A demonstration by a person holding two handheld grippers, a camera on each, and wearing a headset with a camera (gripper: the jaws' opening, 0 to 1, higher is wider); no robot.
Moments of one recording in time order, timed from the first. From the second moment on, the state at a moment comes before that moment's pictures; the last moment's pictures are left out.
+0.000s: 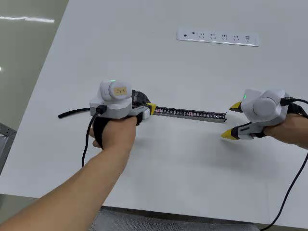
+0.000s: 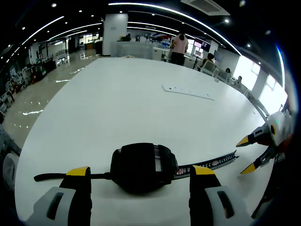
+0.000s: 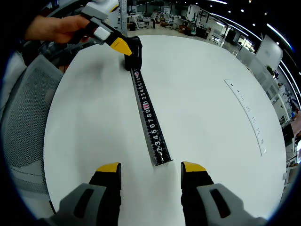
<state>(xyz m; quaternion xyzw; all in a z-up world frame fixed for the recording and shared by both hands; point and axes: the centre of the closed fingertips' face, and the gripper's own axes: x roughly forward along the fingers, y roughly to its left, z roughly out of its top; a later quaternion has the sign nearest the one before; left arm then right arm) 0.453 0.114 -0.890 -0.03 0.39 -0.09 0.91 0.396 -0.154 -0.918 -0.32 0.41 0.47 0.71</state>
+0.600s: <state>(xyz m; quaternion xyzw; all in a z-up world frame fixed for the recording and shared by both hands) 0.456 0.113 -0.897 -0.04 0.40 -0.09 0.91 0.406 -0.153 -0.926 -0.38 0.40 0.52 0.66</state>
